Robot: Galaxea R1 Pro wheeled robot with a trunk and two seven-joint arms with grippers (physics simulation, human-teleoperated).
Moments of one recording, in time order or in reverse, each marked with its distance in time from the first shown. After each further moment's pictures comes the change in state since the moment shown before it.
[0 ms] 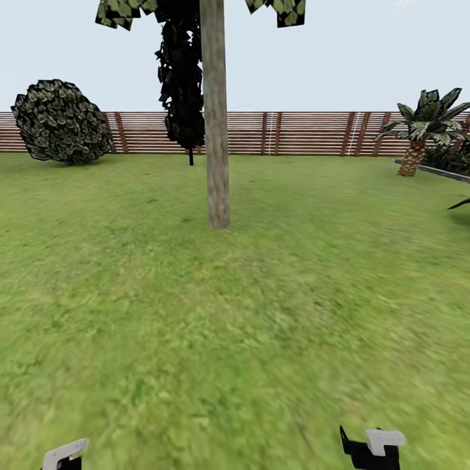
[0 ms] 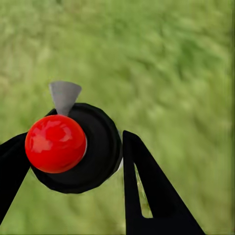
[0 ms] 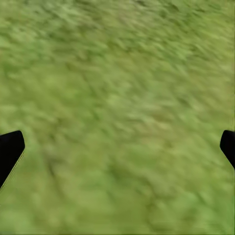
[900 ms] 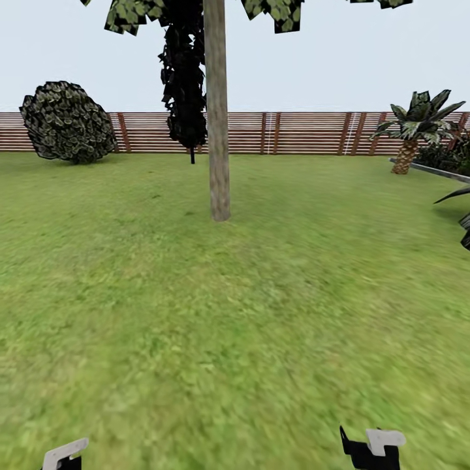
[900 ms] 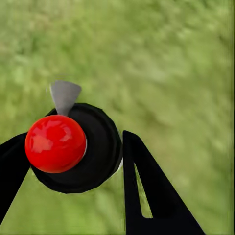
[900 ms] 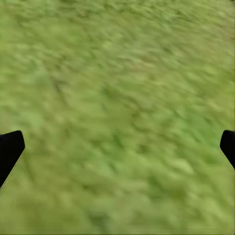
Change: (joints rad) left arm 0.000 0.000 0.000 -0.002 0.000 0.000 0.001; right arm 0.000 0.000 0.000 0.000 0.000 0.000 0.000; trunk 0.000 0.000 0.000
